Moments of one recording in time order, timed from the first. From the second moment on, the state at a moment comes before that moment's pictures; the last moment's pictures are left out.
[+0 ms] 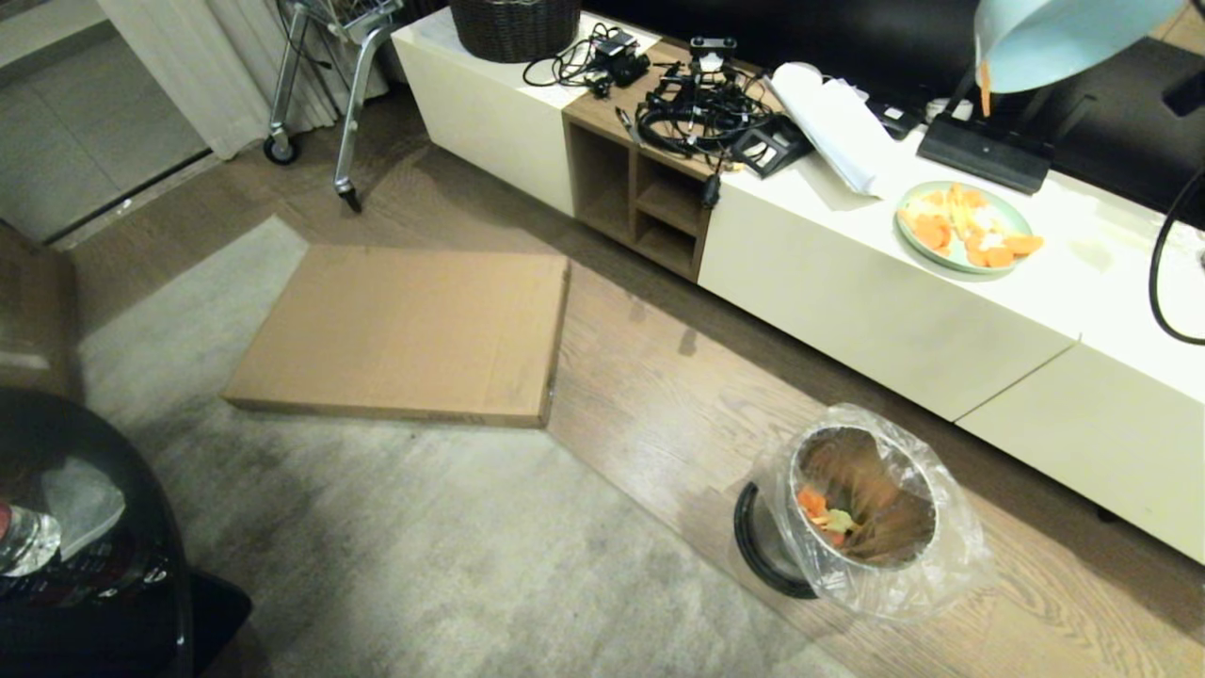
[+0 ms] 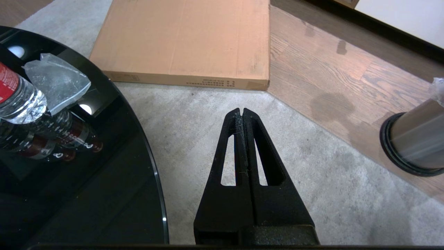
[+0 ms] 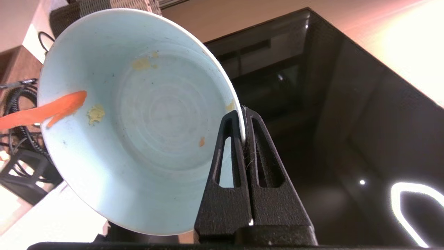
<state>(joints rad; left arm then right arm) 0.00 0.00 0.00 -0.01 0.01 -0.01 -0.21 1.67 -1.18 -1.52 0.72 -0.88</state>
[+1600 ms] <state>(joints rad) 0.00 0.00 0.00 -0.01 0.01 -0.01 -0.17 1.68 -0.78 -1.52 0.57 -0.86</state>
